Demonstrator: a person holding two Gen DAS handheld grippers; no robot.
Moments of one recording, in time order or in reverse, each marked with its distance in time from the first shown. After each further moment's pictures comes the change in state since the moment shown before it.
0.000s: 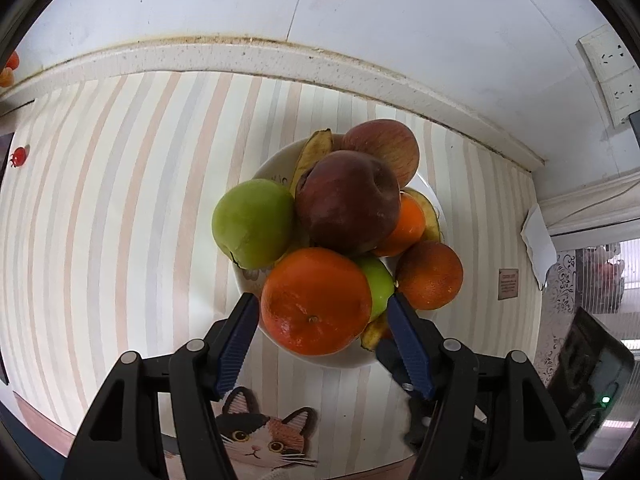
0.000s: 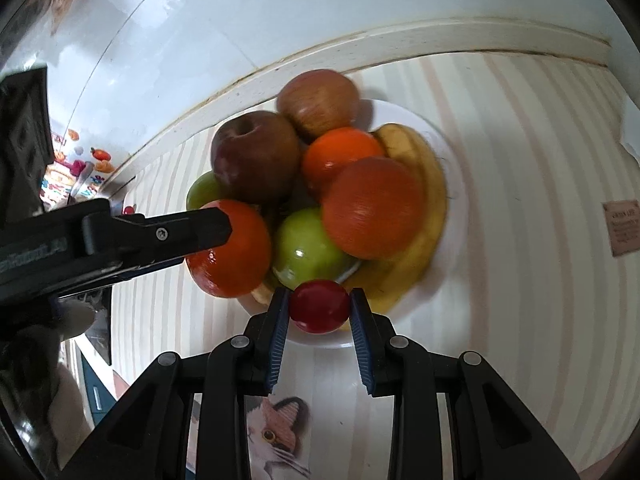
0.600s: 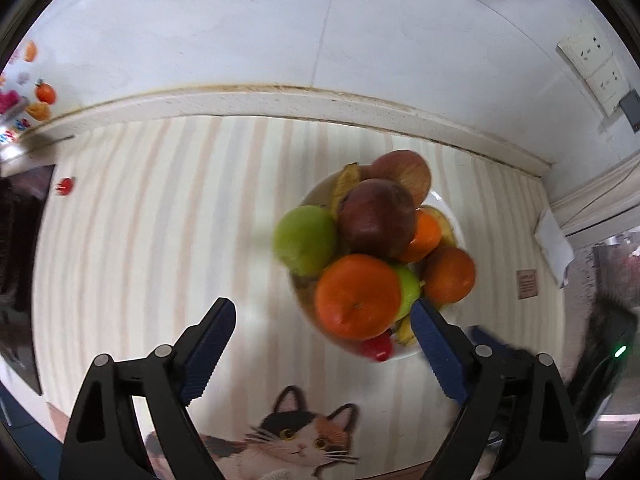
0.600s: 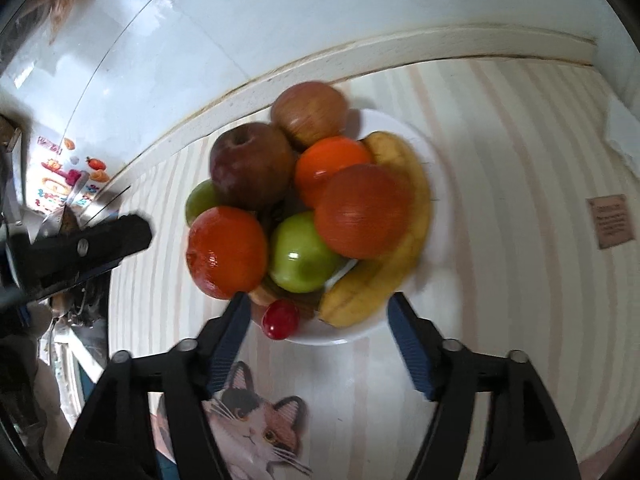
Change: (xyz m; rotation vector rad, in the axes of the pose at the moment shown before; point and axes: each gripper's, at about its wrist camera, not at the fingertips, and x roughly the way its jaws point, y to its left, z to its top) left arm -0.044 0.011 -0.022 0.065 -0.138 0.133; right arm -0.027 -0.011 -0.008 0.046 -0.046 -0.063
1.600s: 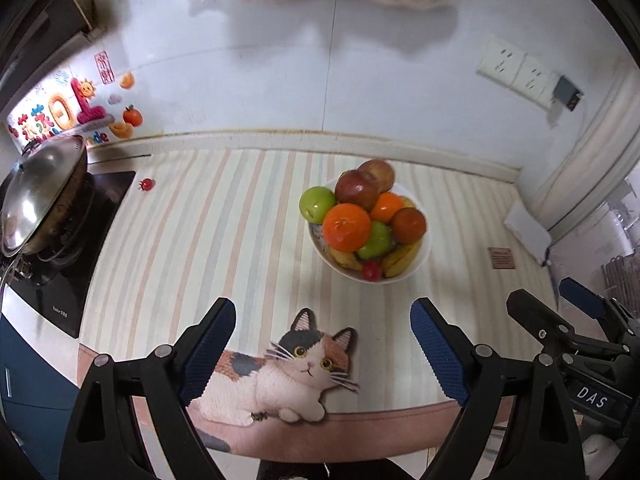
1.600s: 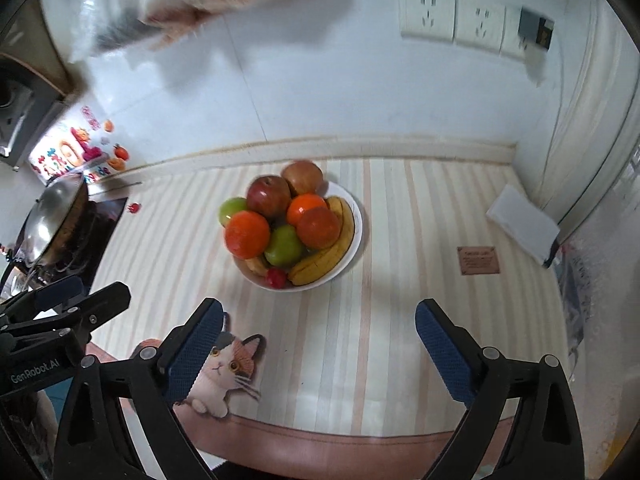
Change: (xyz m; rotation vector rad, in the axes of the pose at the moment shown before) left arm -0.142 -0.026 -0.134 0.013 -0.255 0.076; right arm -0.190 0.032 -0.086 -0.221 -0.261 -0.160
